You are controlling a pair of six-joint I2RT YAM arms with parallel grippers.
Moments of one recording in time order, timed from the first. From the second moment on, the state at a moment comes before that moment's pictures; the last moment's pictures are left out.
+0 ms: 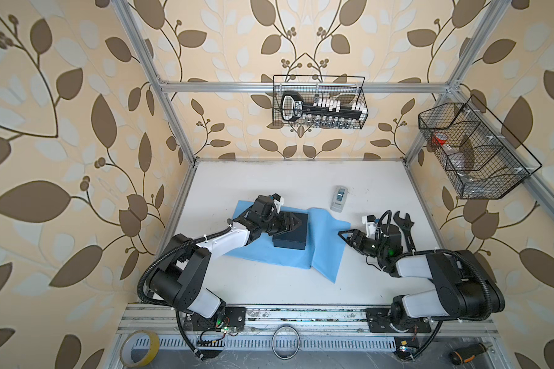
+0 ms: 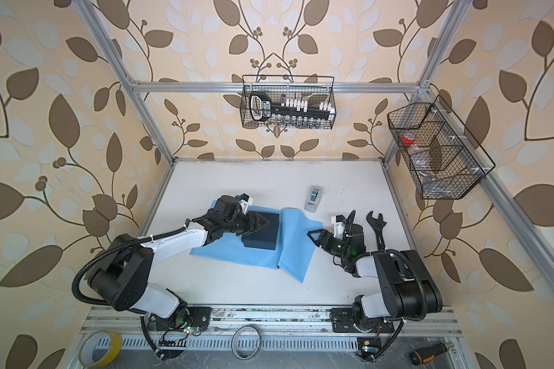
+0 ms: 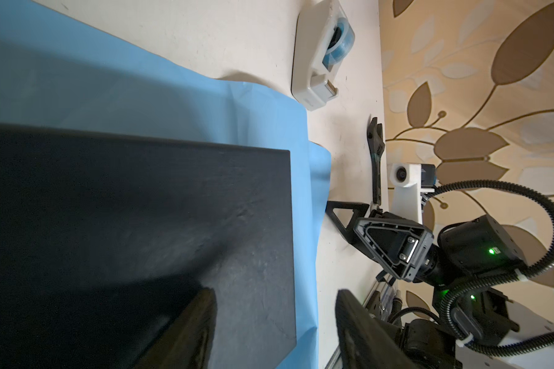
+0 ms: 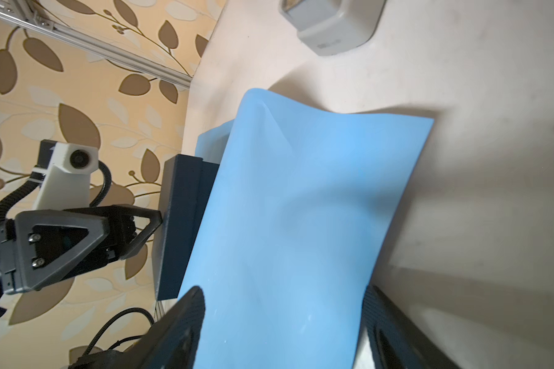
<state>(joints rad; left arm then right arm) -0.50 1.51 0.79 0.02 0.51 -0.78 0.09 1.43 0.22 0.64 -0.63 0.72</state>
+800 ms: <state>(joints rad) -0.50 1.51 0.79 0.02 0.51 -0.78 0.18 1.42 0.33 0.45 -0.37 0.60</state>
